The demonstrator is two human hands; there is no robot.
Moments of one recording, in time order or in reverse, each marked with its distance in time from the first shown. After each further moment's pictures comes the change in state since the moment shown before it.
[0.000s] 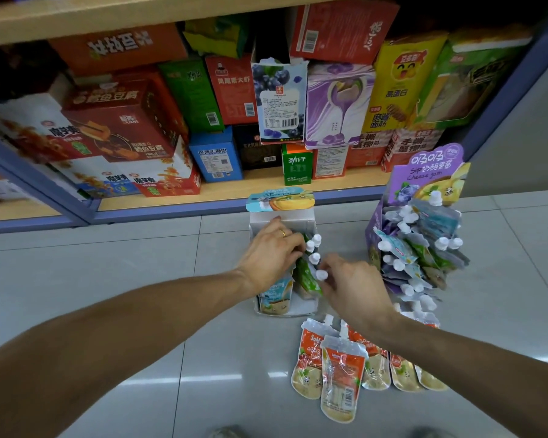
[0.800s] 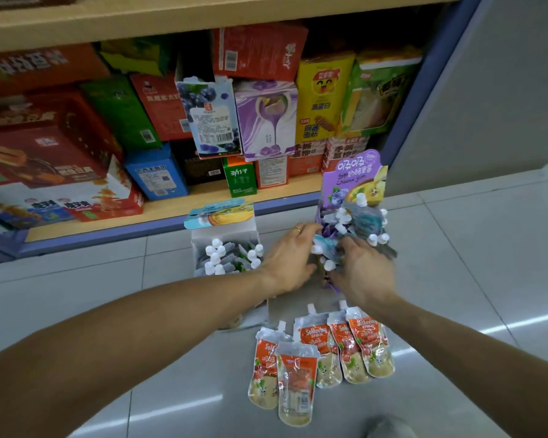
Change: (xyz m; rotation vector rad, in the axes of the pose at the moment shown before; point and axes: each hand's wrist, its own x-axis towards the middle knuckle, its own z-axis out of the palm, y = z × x) left_hand 0.071 0.111 0.027 -0.253 -0.245 -0.059; right_hand -0.008 0.094 -0.039 -0.166 0.057 0.353
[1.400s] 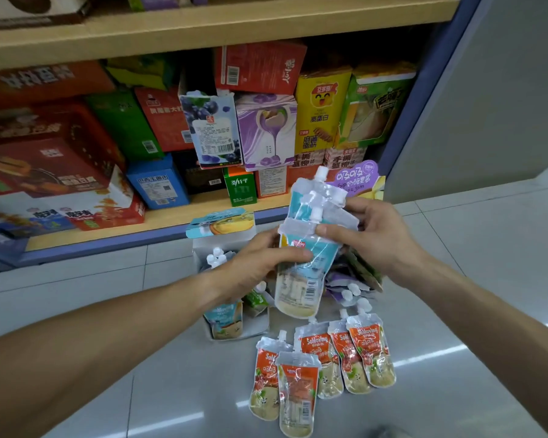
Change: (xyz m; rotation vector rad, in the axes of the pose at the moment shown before) left_hand -0.046 0.015 -0.070 -1.105 -0.138 -0.251; right_hand 0.013 -0.019 -0.109 1.221 -0.207 -0.071
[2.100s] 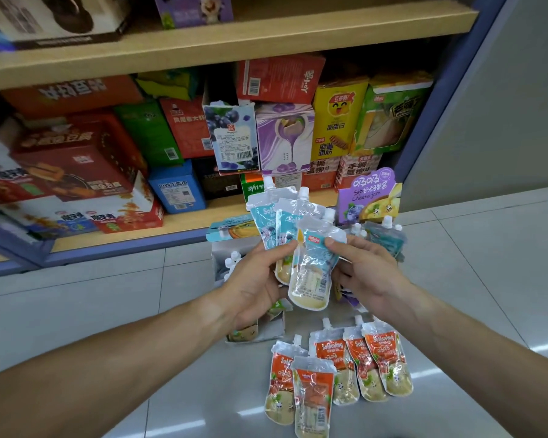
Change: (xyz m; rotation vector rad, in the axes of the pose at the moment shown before) left_hand -0.019 -0.016 -0.006 -0.476 0.202 -0.055; right_hand -0.007 0.018 0.052 0.576 0.197 0.442
